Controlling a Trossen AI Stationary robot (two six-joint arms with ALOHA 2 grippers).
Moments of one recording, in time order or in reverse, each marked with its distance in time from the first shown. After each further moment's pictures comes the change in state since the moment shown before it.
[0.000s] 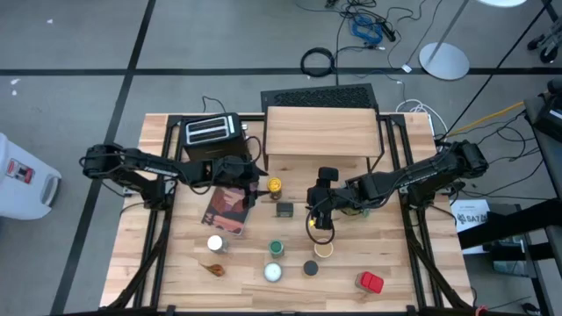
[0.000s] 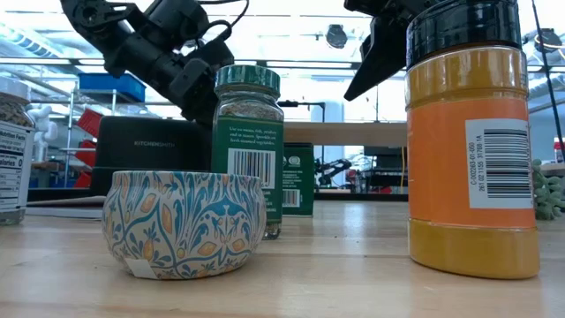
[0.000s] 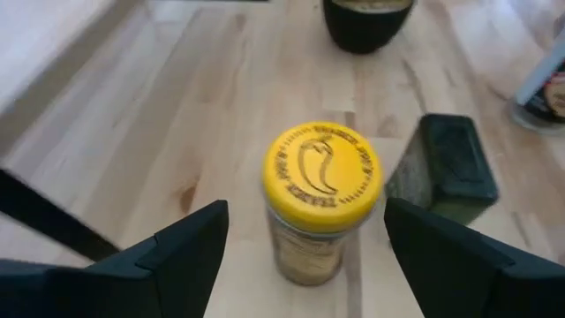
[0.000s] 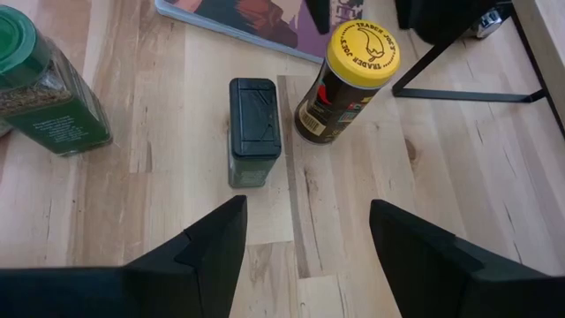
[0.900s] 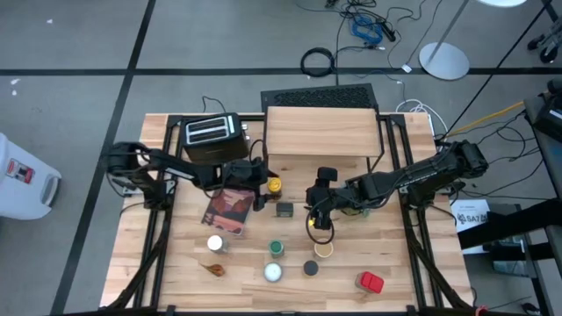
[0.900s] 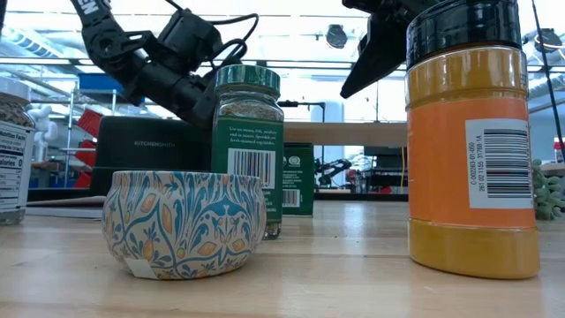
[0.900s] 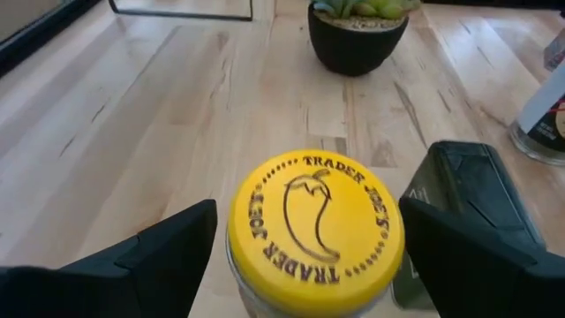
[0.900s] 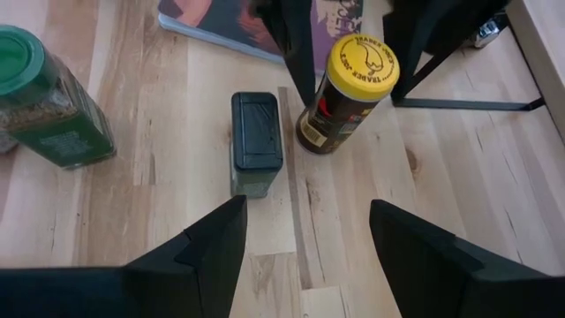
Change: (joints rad) left arm 0.003 0.215 0.000 0.316 0.037 -0.025; right arm 0.000 0.001 0.000 0.029 0.001 0.000
